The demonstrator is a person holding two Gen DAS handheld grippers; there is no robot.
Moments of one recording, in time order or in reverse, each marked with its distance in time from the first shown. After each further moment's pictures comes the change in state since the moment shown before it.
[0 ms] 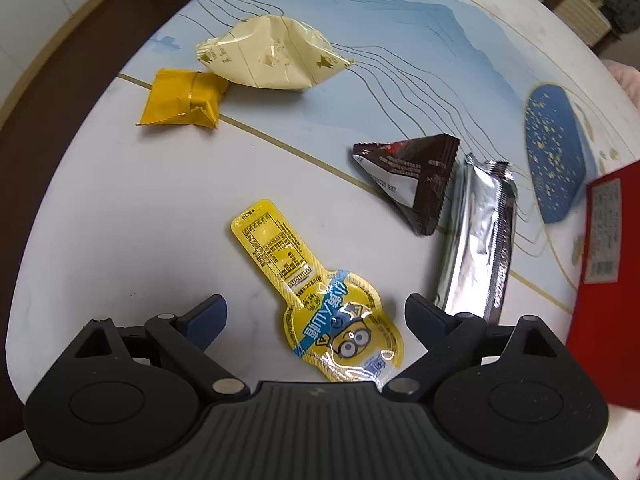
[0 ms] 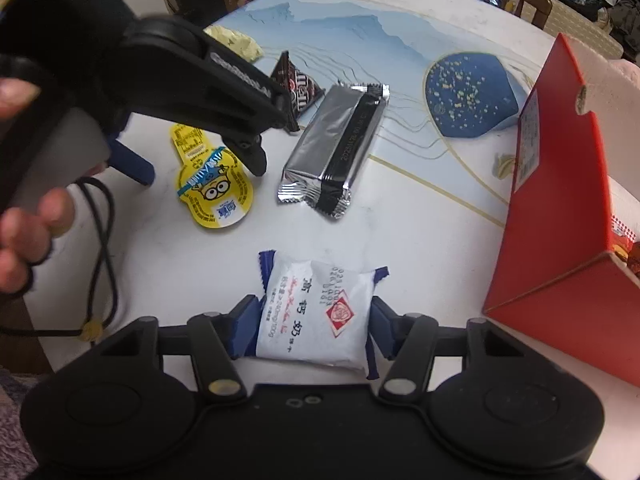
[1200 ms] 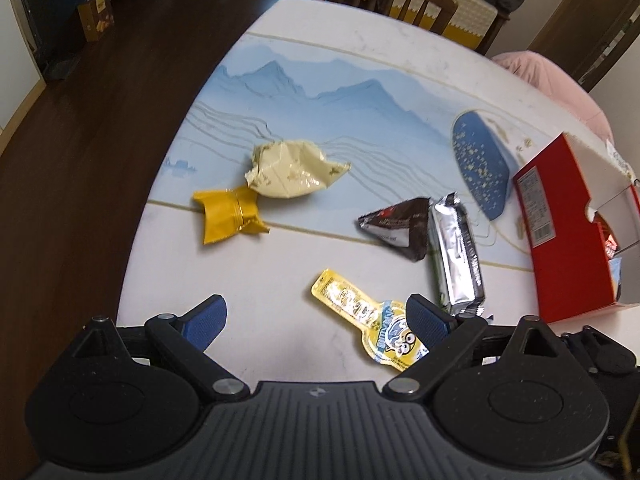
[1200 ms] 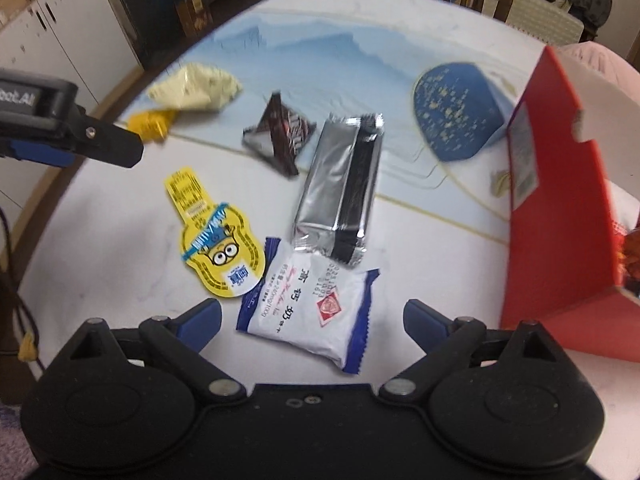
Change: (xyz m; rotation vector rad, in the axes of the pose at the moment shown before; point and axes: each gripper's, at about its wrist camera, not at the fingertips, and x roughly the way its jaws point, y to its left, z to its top) left arm -0.069 0.065 0.017 0.310 -0.171 -0.177; right arm 0.013 0.027 0.031 0.136 -0.014 -0.084
